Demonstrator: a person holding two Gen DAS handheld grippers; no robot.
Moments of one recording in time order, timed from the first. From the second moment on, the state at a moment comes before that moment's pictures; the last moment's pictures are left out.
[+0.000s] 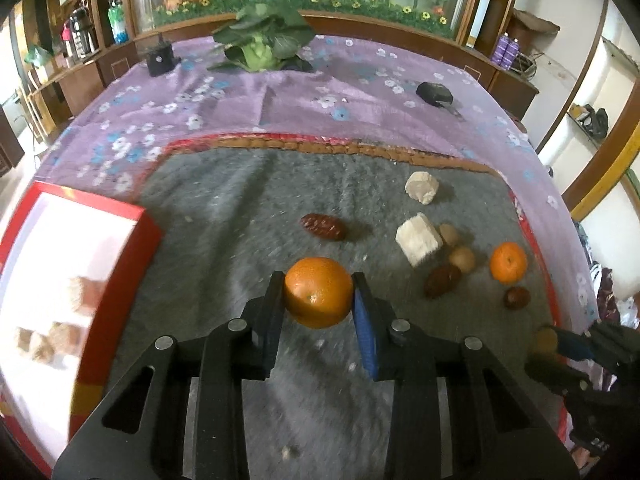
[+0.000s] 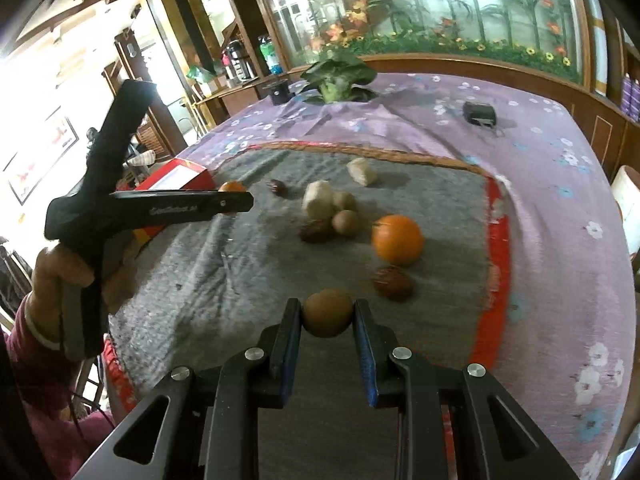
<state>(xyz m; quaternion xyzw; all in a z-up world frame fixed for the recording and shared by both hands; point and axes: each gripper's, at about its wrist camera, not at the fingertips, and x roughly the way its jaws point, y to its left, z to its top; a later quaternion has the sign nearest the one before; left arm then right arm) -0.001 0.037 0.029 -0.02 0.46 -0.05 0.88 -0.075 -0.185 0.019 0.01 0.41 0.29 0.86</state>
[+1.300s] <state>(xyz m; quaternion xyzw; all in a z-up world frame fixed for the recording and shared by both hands) -0.083 0.226 0.039 -0.08 0.45 0.09 0.89 -0.004 0.084 0.048 -0.06 0.39 0.41 0.82</state>
